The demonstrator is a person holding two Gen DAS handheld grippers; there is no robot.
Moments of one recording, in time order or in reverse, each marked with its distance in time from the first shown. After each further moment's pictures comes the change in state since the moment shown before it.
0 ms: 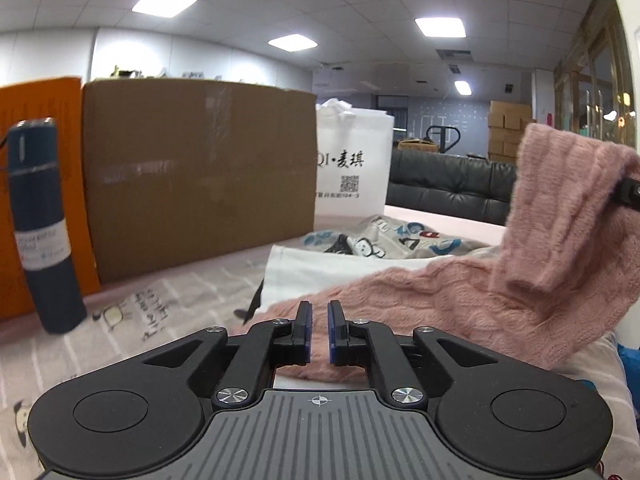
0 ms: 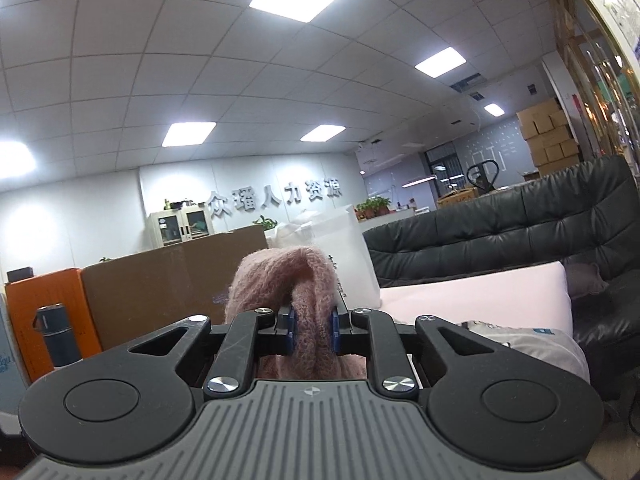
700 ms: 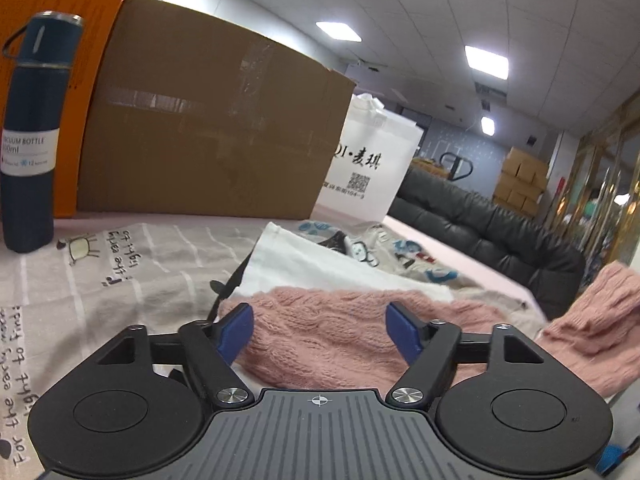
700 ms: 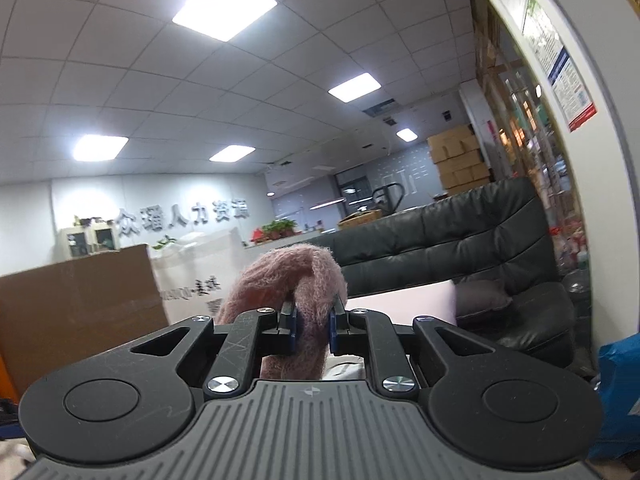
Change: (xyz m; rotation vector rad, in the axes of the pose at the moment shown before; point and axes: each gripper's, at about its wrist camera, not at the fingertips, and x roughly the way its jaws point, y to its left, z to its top) left arm 0.032 0.013 -0.003 -0.251 0.027 -0.046; right arm -0.013 -0.073 -0.009 -0.023 -0.070 -0.319
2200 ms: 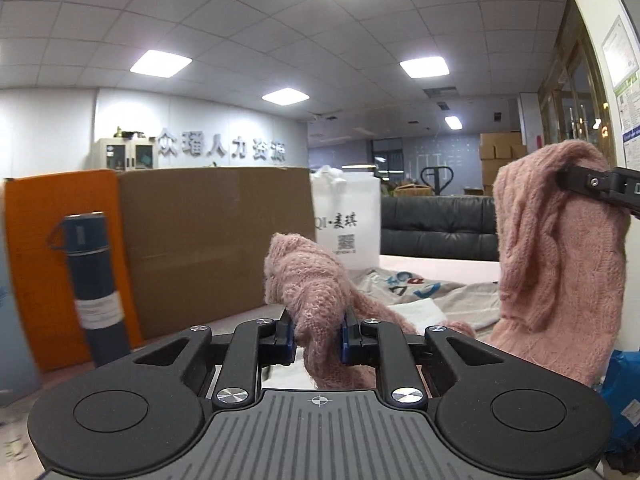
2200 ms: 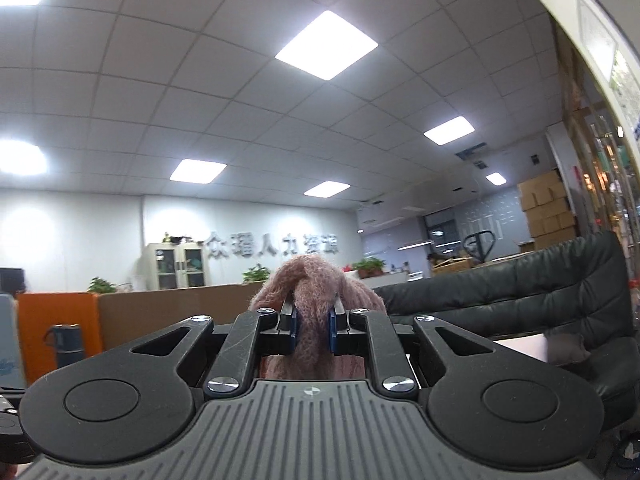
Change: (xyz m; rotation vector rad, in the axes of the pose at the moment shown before) left arm -0.151 -0.026 -0.006 0.352 -0.207 0.060; right arm -0.076 0.111 0.023 -0.084 -0.098 0.359
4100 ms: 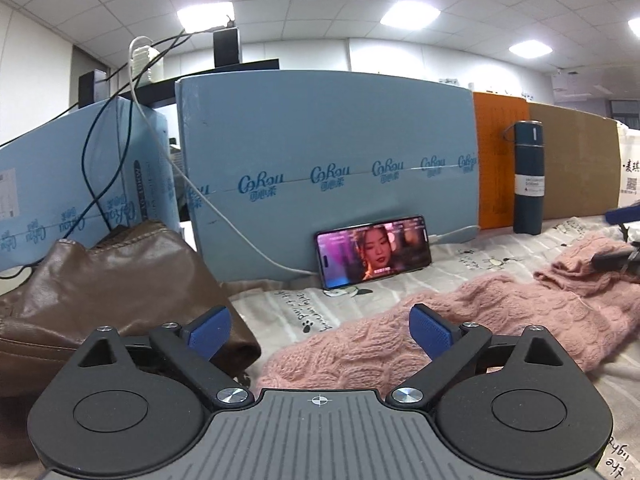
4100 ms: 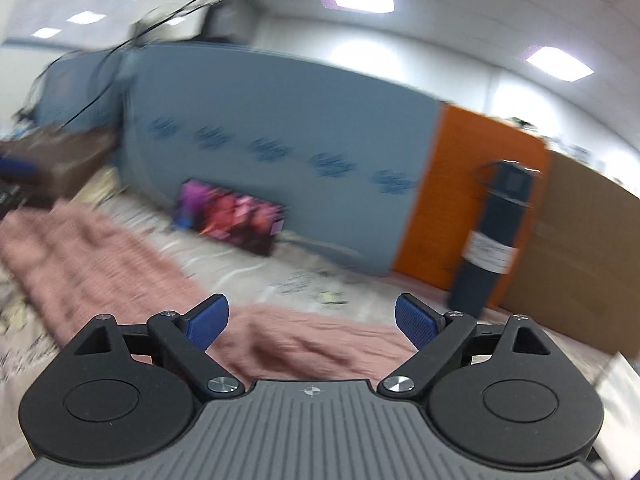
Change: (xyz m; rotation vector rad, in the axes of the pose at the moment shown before) left arm -0.305 0.218 -0.106 -0.134 0.187 0.751; right arm -0.016 0.298 -0.100 -0.487 0.465 1.019
